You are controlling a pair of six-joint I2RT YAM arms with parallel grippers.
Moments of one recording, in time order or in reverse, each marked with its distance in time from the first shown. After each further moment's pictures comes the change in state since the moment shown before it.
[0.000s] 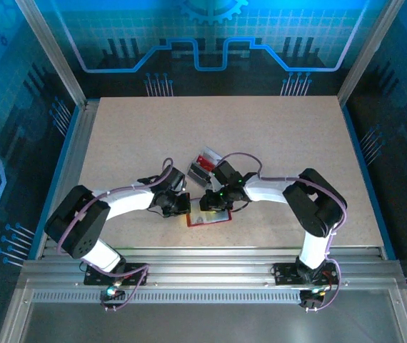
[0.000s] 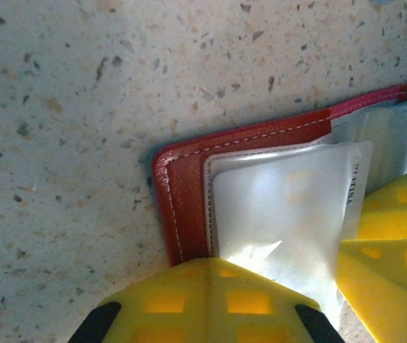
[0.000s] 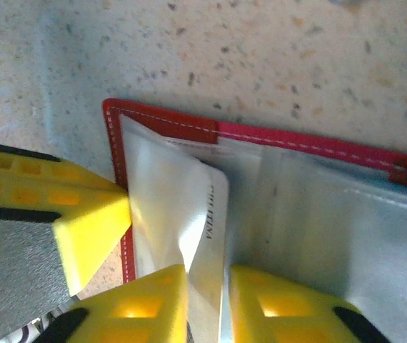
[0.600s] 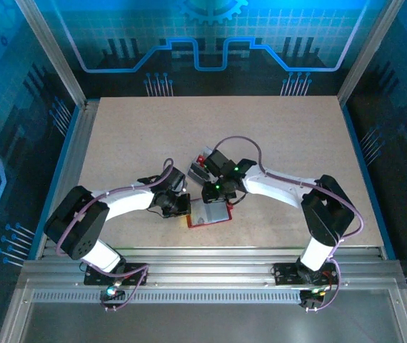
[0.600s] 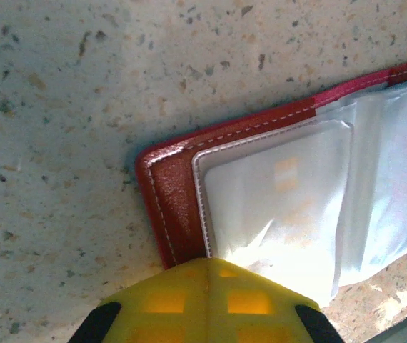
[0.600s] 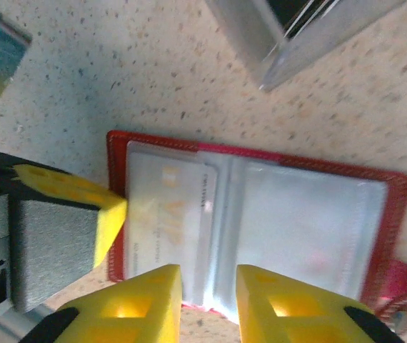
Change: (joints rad) left arm -0.003 -0.006 0.011 -0.028 0.021 0.012; right arm 0.066 -0.089 0.260 -0.447 0.349 -0.117
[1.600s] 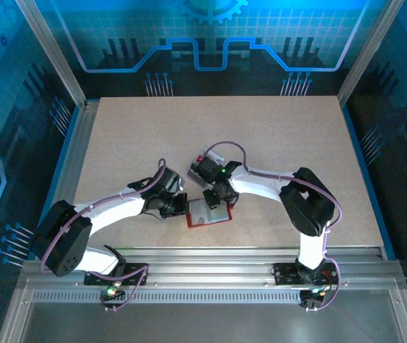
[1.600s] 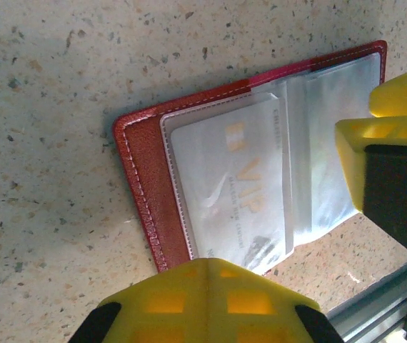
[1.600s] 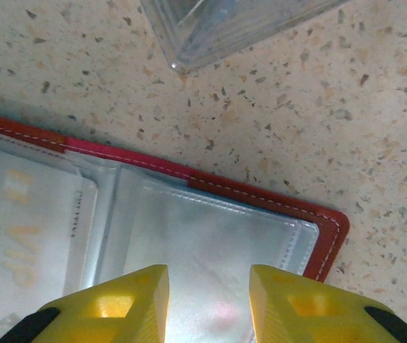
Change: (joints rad) left arm 0.000 -0.147 -0.050 -0.005 0.009 0.000; right arm 0.023 0.166 0.035 -0.061 0.164 -0.202
